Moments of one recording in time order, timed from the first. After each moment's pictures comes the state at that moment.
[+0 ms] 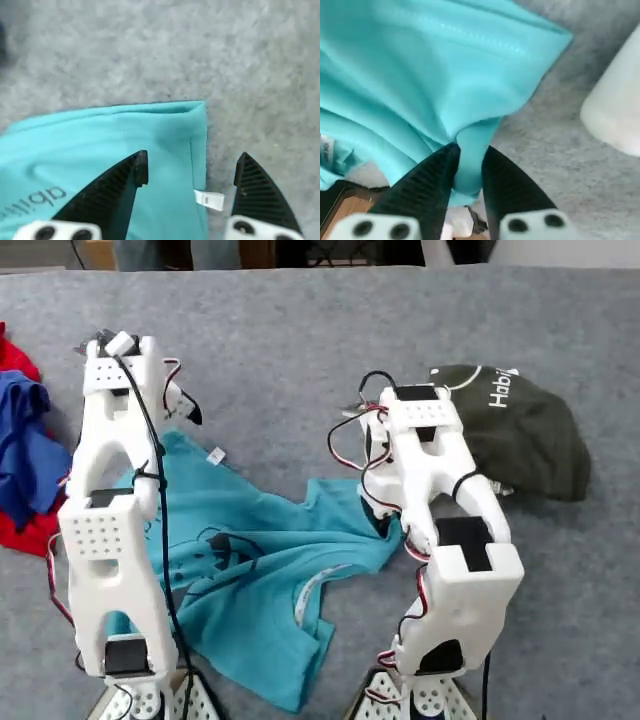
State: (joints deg) left arm -10.0 42.7 -40.6 93.5 41.6; right arm -4.3 19.7 9.1 90.5 20.2
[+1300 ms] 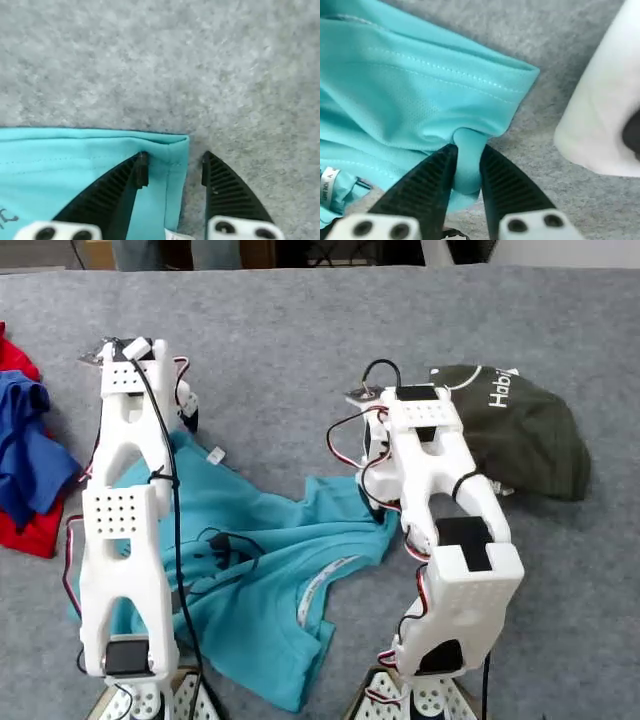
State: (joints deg) left arm -8.7 61.6 -61.8 96.0 48.8; right arm -4.3 19.7 9.1 84.1 16.9
